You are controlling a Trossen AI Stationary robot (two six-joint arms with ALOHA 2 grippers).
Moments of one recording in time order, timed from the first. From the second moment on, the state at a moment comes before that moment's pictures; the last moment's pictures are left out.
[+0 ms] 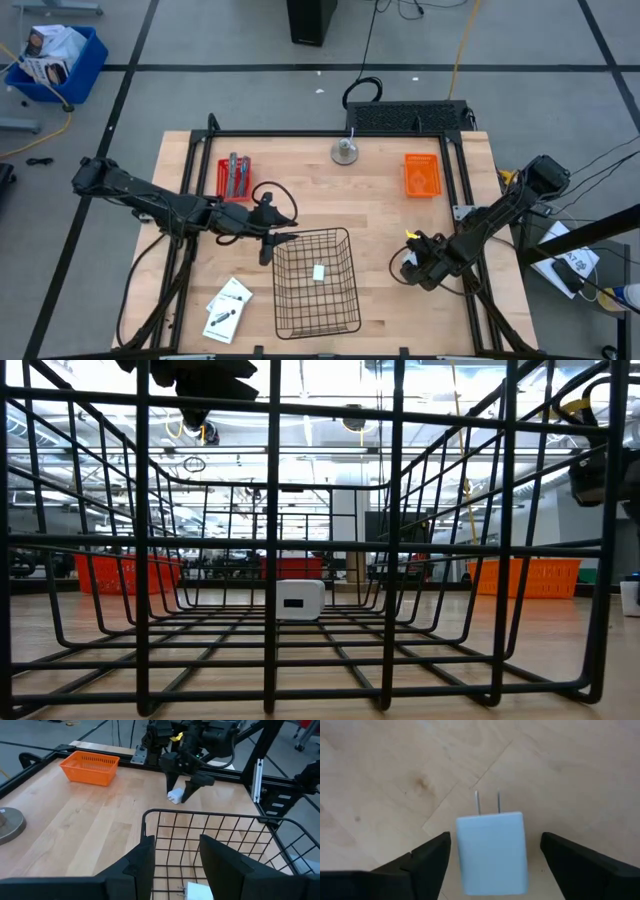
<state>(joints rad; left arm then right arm) -0.27 1.17 0.73 0.08 -0.24 -0.25 0.69 1.34 0.50 -0.56 0.27 1.57</state>
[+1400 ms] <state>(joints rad) -0.27 1.17 0.73 0.08 -0.23 -0.24 0.56 1.24 0.49 0.44 0.59 0.72</state>
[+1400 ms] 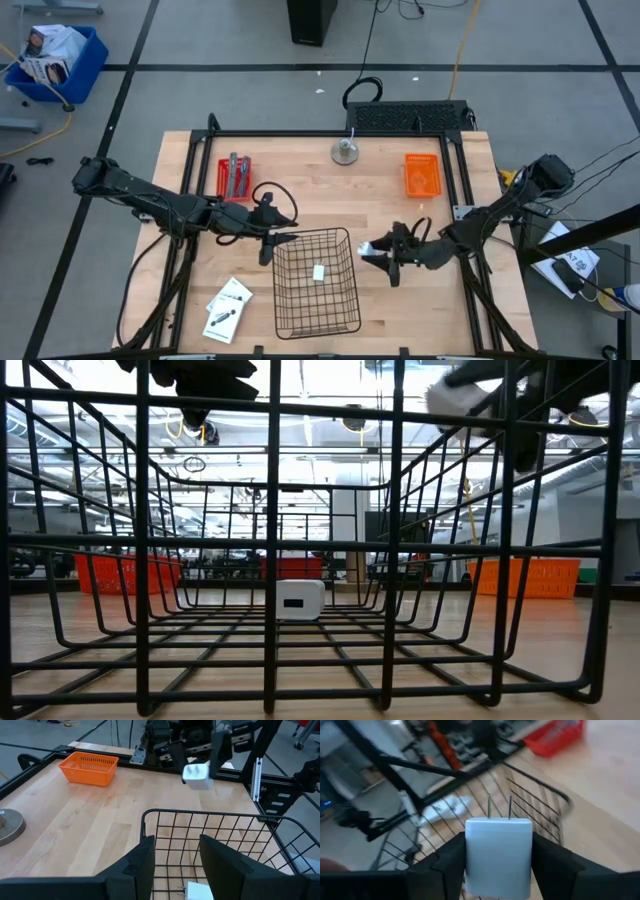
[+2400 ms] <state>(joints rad) -0.28 1.13 0.73 0.07 -0.19 -0.25 0.39 1.71 1.04 0.12 0.25 0.41</state>
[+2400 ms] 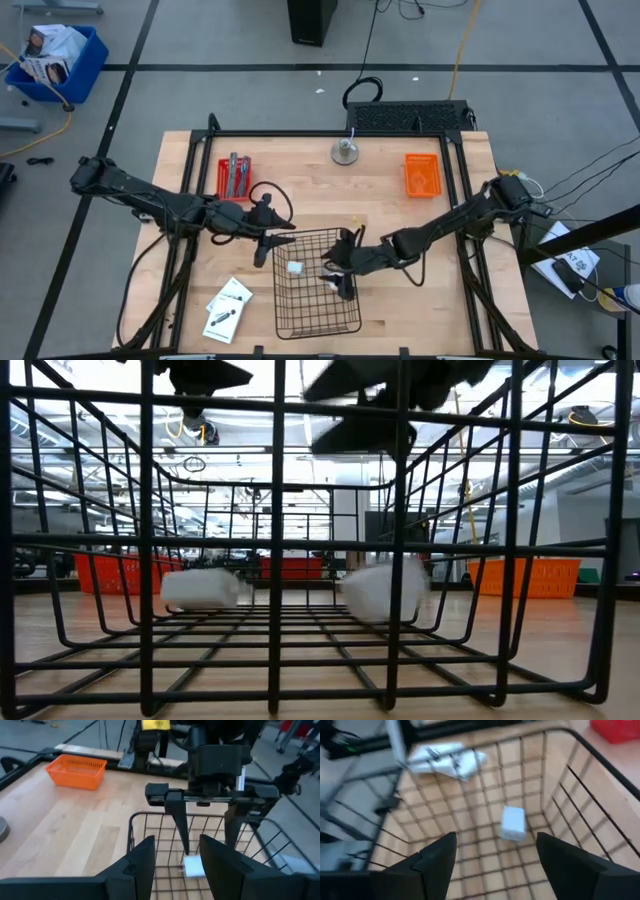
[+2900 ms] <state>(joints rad) -0.35 1.12 0.73 0.00 0.03 -0.37 0.46 1.68 1.04 0.35 0.14 0.41</state>
